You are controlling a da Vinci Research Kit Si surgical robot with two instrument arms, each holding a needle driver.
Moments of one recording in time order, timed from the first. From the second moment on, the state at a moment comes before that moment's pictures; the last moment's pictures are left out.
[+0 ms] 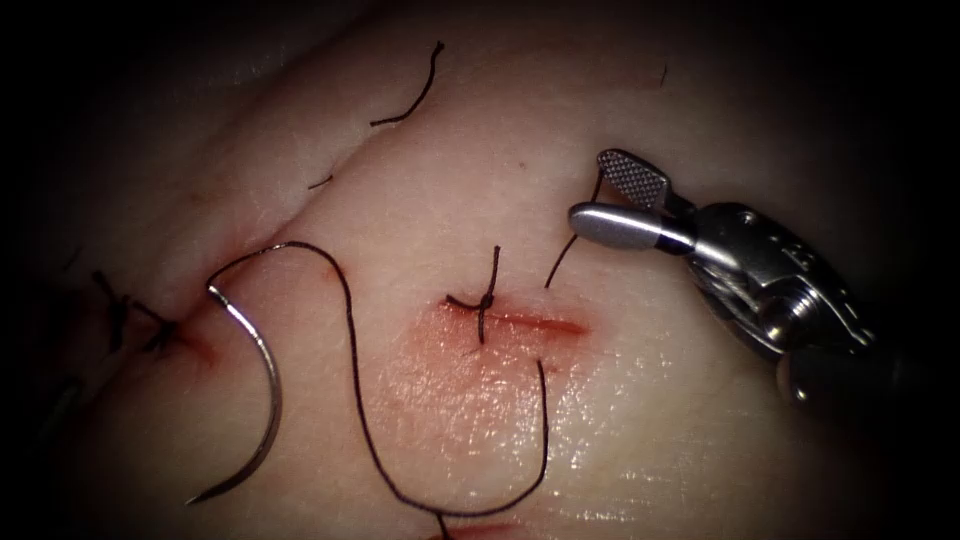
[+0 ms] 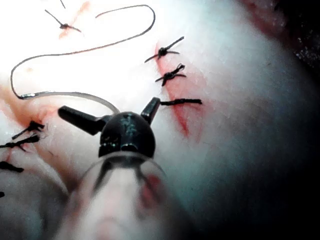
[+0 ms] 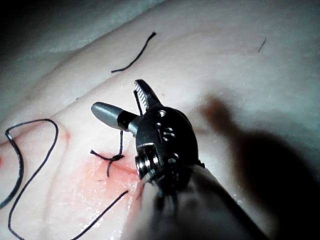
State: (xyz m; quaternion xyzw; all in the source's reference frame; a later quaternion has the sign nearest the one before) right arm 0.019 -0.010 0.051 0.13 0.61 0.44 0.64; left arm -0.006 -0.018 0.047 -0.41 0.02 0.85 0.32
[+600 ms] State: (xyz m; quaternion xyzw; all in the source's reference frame) right arm 0.019 -0.011 0.050 0.08 0.59 0.30 0.74; left arm -0.012 -0.008 0.054 -0.28 0.08 0.95 0.13
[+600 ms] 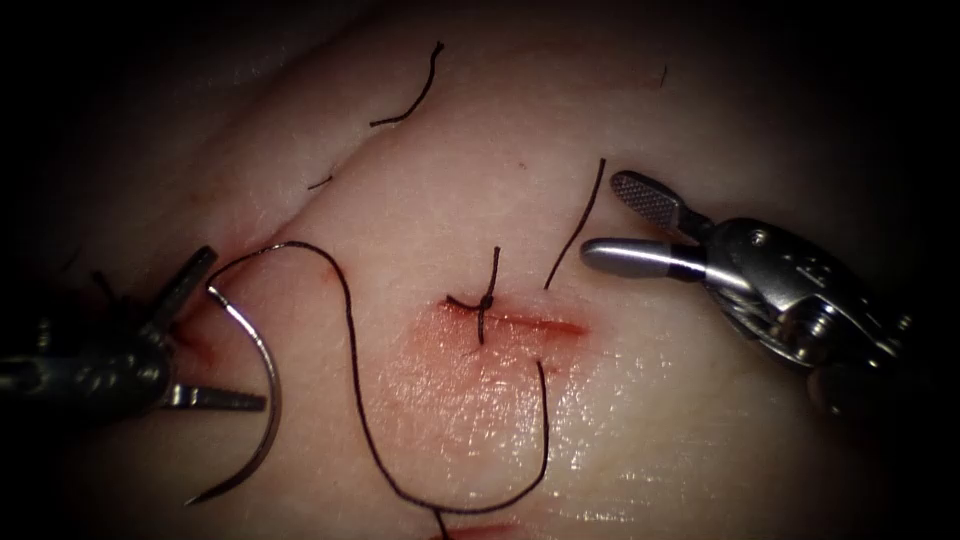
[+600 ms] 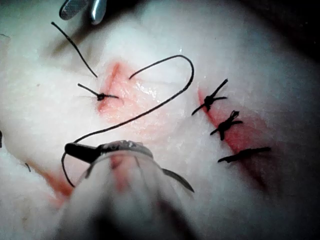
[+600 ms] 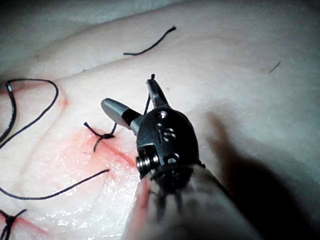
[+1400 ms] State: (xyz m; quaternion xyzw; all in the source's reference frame) right arm 0.018 -0.010 0.049 0.04 0.59 0.24 0.77; left arm -0.014 -0.005 0.063 -0.21 0.08 0.97 0.09
